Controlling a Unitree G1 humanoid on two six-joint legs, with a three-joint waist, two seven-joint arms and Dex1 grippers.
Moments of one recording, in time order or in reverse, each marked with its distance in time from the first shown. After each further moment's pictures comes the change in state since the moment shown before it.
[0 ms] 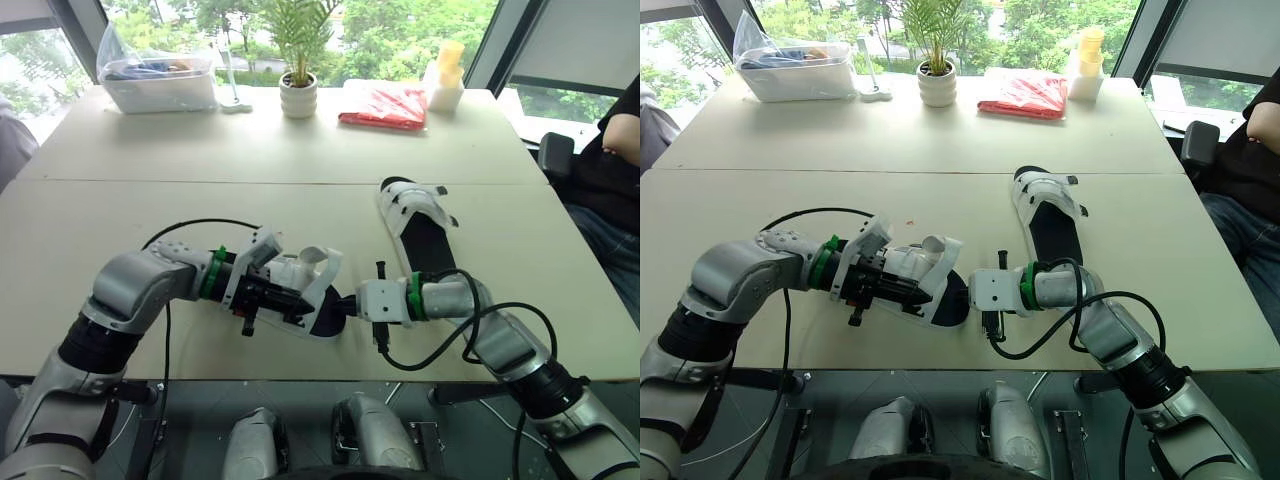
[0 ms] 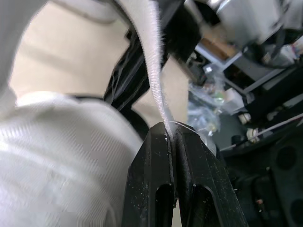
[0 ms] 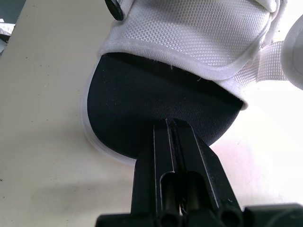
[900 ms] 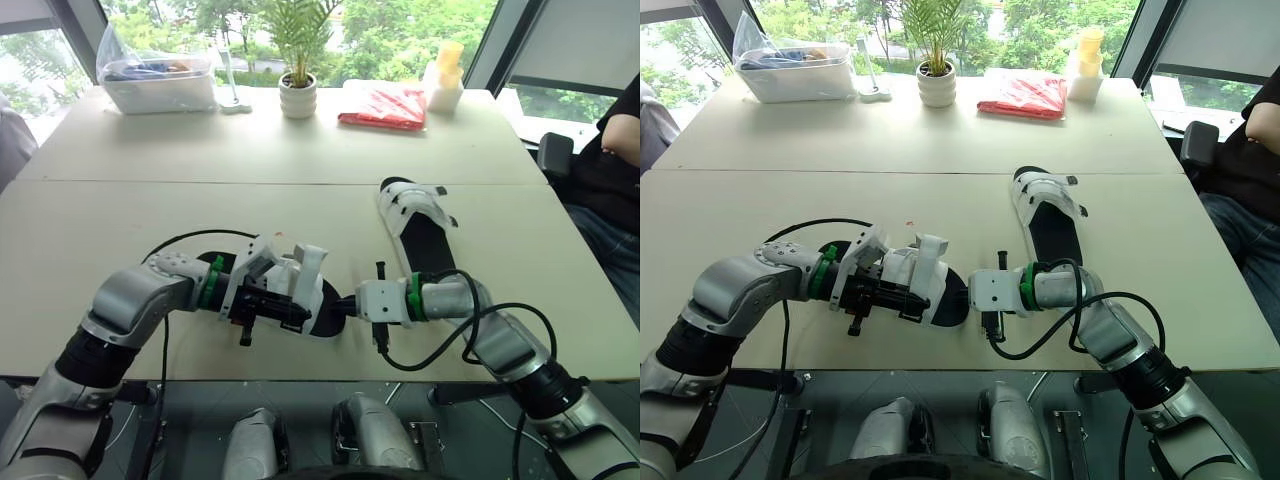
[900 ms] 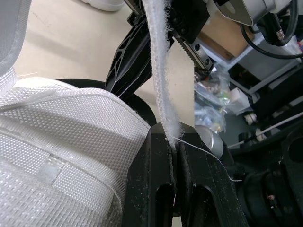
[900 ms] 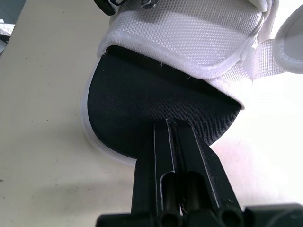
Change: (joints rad) left arm 0.066 0.015 -0.003 -0.003 0.016 -0.105 0.009; right arm 0.002 0.001 0.002 0.000 -0.001 -0.001 -0.003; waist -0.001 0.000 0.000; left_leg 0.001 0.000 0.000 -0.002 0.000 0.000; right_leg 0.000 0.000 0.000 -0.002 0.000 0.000
